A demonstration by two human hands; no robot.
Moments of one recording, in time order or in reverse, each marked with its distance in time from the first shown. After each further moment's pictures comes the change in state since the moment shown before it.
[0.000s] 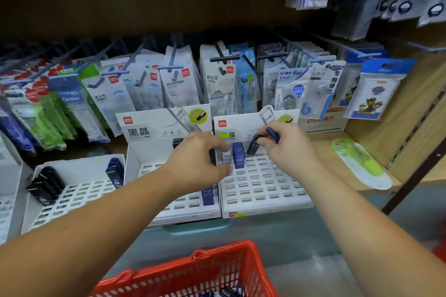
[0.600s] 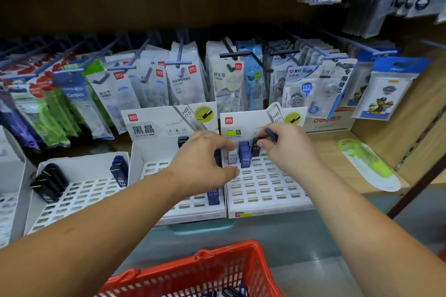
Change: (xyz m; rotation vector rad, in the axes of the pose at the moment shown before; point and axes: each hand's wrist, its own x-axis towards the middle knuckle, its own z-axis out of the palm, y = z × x) left_hand -0.002 -0.003 0.001 0.004 -0.007 0.013; right_hand 0.005 -0.009 0.010 -0.141 -0.025 -0.007
